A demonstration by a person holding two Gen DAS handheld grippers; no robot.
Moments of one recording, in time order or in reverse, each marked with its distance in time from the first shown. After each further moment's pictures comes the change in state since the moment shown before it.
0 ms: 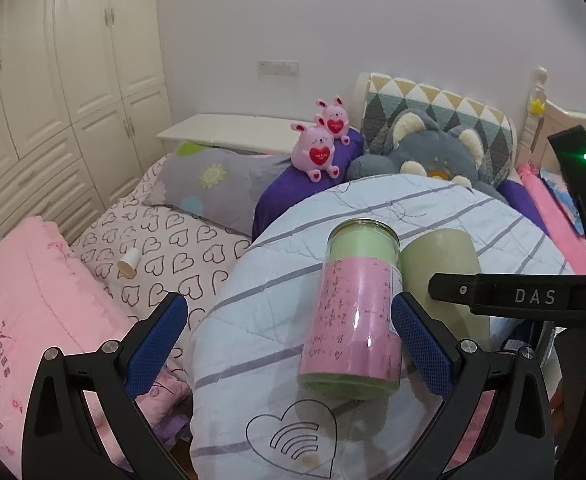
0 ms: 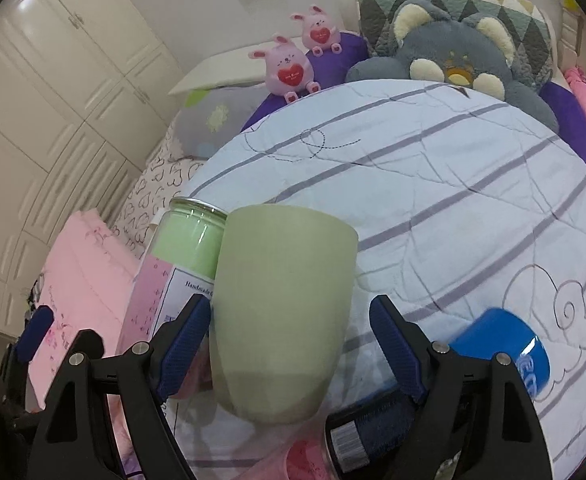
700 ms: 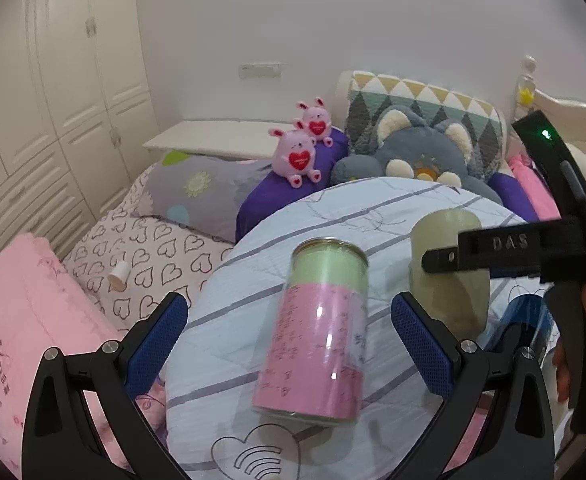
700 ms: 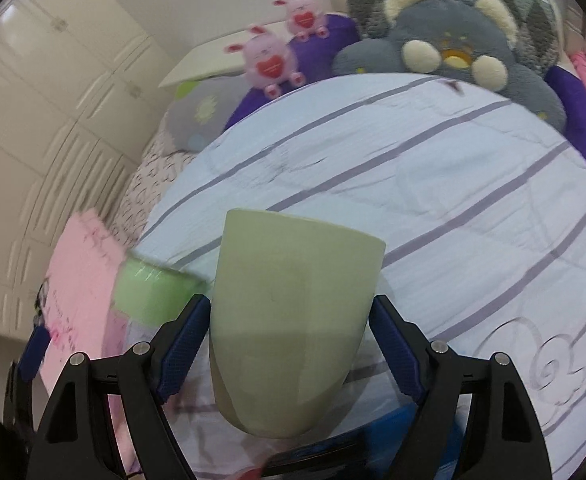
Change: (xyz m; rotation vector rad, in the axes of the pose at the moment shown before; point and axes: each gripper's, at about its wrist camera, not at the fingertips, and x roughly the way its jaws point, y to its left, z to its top) left arm 0.008 -0.030 0.020 0.055 -0.005 -0.021; right arm 0.003 -0.045 0.044 0.045 0.064 0.008
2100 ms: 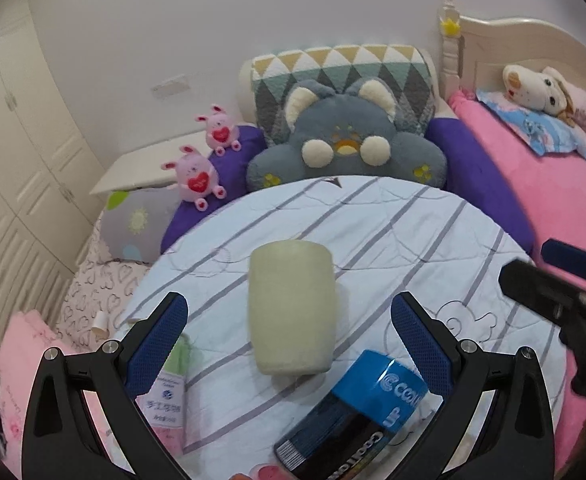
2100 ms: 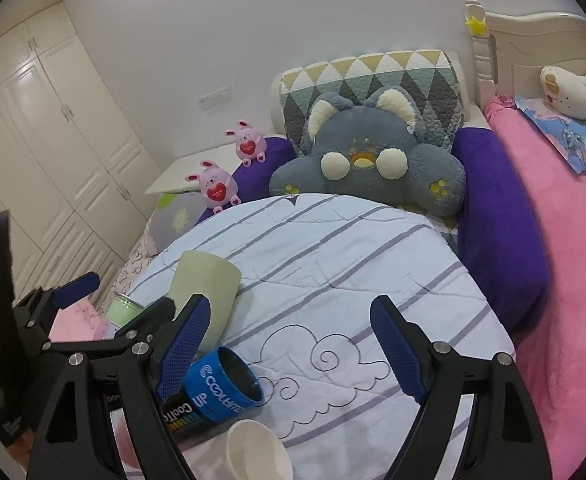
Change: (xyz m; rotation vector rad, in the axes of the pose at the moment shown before) left arm 0.010 -0.183 0.058 0.280 0.099 -0.069; right arm -0.139 -0.113 -0.054 0.037 -0.424 -0.042
